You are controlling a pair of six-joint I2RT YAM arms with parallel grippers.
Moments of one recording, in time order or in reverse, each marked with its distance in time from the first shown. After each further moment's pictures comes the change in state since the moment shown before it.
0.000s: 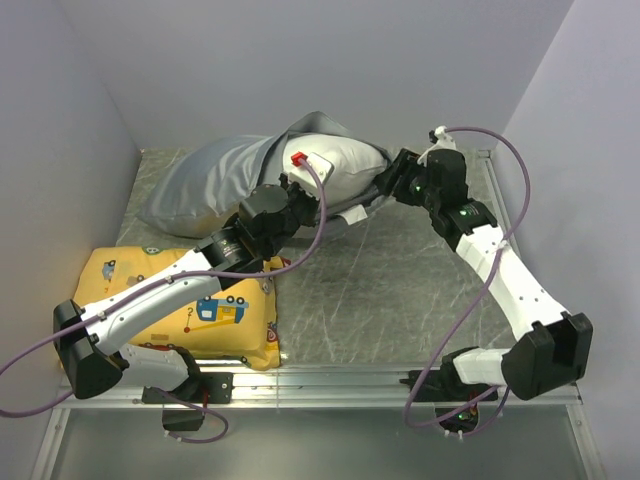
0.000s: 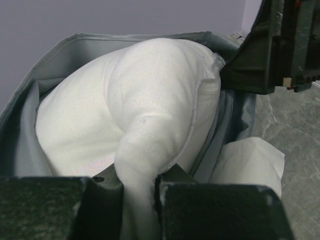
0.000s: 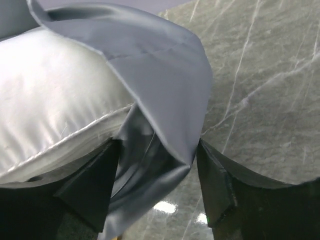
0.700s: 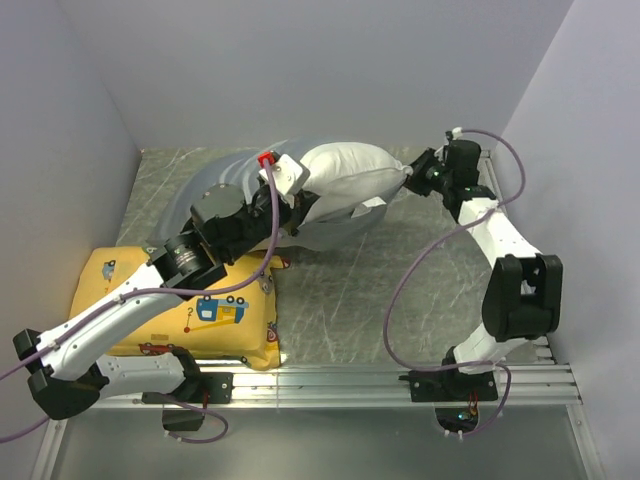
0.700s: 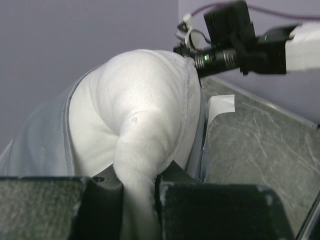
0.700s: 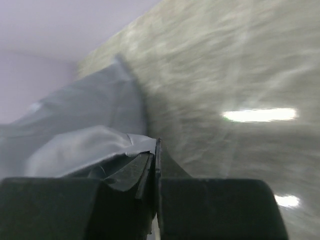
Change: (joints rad) left arm 0.001 -0.166 0.067 -0.175 0.287 -0.031; right arm -0.270 0.308 0.051 0.156 -0.353 0.151
